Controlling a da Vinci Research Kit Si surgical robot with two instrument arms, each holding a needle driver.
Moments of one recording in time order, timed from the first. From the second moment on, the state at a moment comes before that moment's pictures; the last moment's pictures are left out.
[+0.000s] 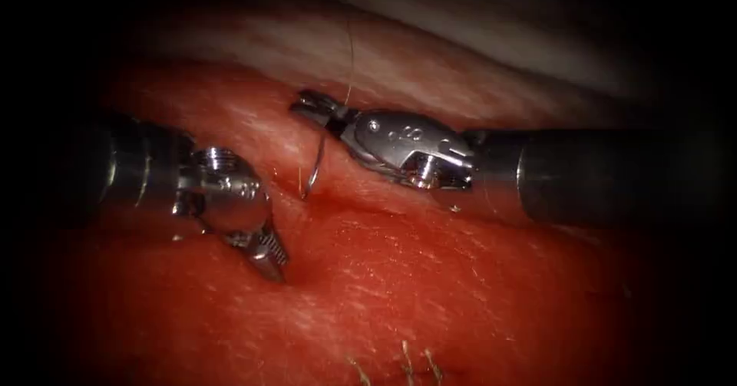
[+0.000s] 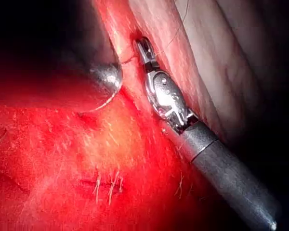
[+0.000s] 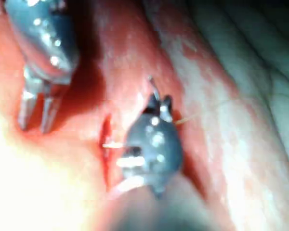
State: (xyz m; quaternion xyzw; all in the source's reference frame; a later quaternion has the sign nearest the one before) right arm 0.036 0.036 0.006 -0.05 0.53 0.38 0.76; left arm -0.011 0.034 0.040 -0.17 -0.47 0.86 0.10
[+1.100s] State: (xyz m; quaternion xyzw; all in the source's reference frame) right arm 0.037 0.034 0.004 0.00 0.53 0.43 0.73; left arm -0.008 0.033 0.042 -0.21 -0.42 0.88 0.13
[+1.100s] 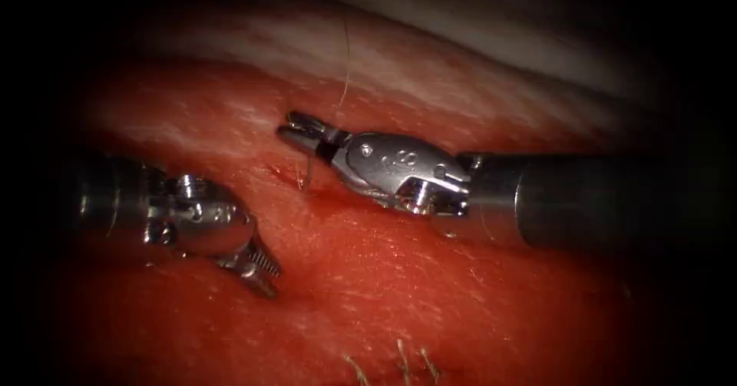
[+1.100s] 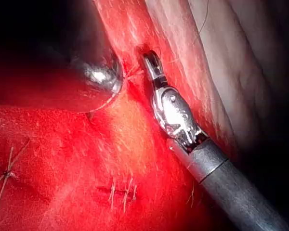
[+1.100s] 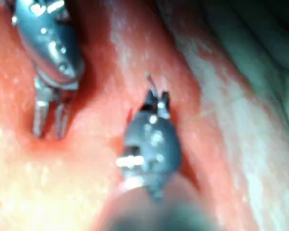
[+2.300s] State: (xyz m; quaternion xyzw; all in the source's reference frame) right arm 0.036 0.033 0.003 0.15 0.51 0.59 0.60; left arm -0.006 0.034 0.044 -0.21 -0.41 0.88 0.14
